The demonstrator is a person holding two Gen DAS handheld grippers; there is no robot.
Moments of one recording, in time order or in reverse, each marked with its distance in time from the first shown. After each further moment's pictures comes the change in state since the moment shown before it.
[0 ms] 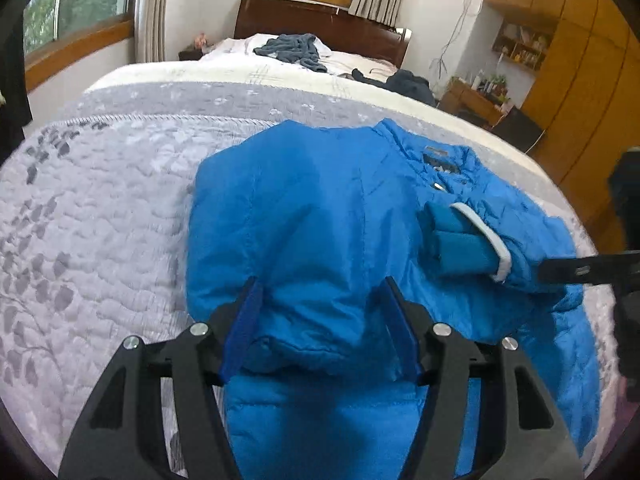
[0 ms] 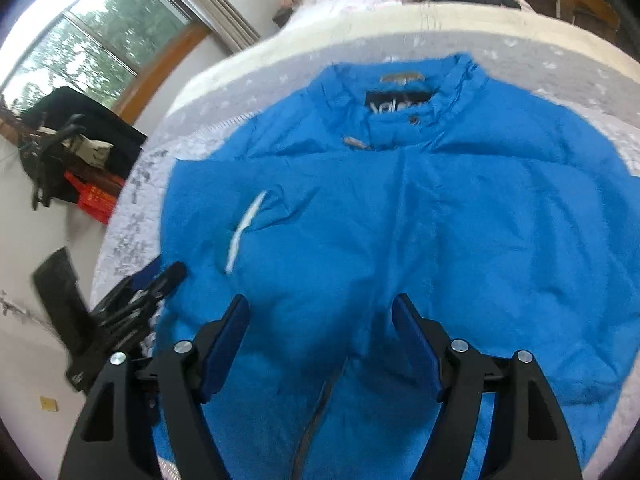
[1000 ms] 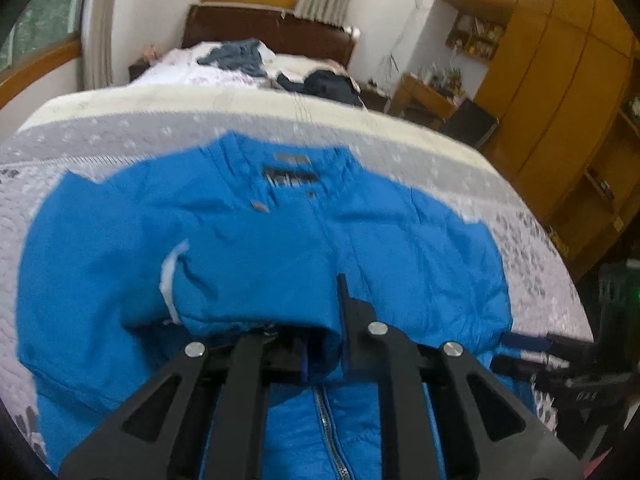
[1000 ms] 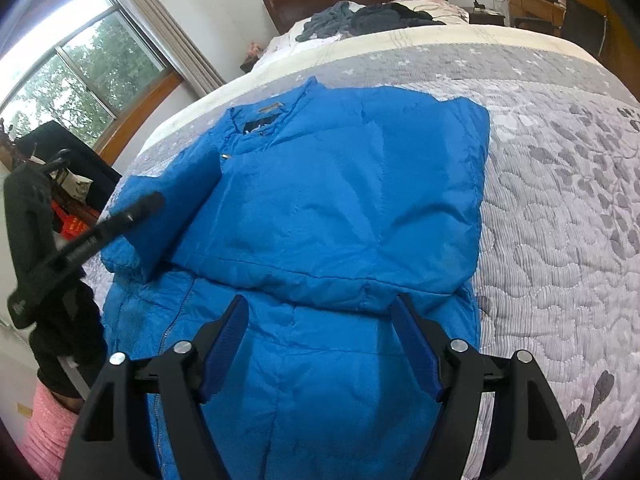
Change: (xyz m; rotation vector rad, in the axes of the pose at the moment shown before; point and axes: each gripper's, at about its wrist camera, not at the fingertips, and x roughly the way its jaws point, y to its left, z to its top) left arm 0.024 -0.167 0.013 0.093 0.013 -0.122; right arm -0.089 -0.126 -0.090 0.052 -0.205 -0.070
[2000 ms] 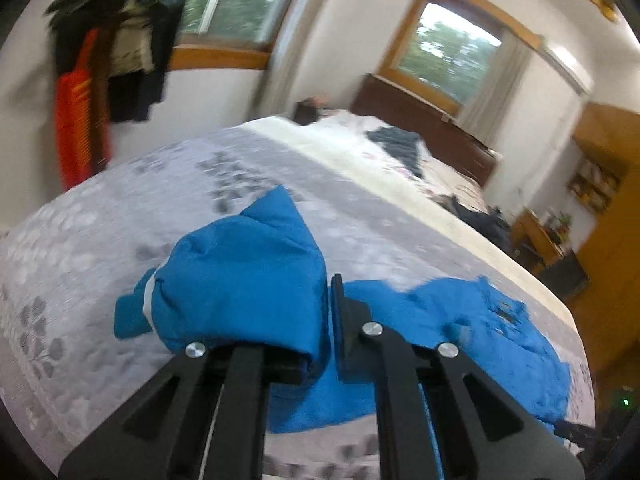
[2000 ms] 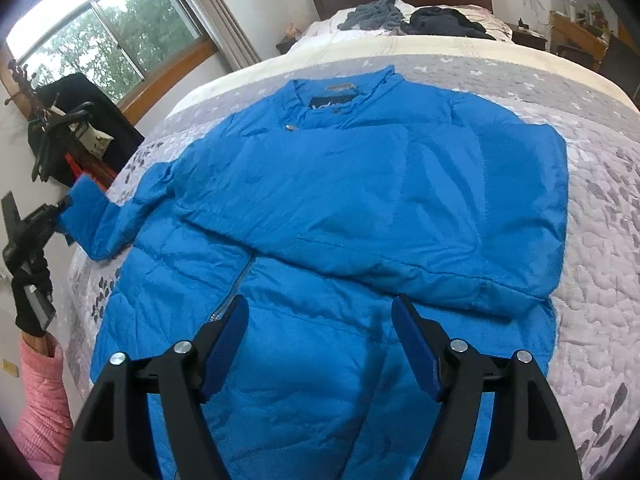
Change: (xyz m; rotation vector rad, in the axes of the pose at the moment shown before) left arm -0.226 0.263 -0.018 -0.410 -0.332 0.322; right arm 0.013 0.062 -0.005 -0.145 0.039 0.026
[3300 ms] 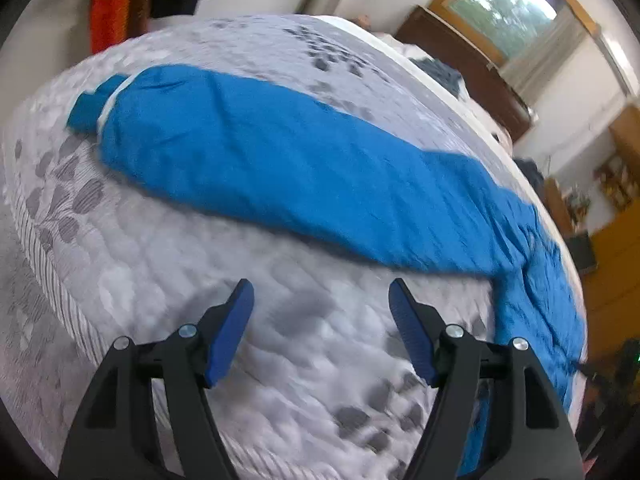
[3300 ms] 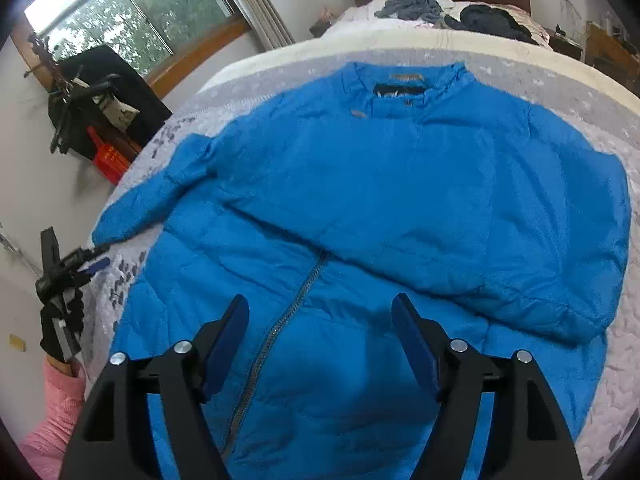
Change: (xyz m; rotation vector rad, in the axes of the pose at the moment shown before) left arm 0.014 0.130 -0.087 -0.216 0.292 0.067; right arm 0.028 0.051 0.009 -0.082 0.073 0.069
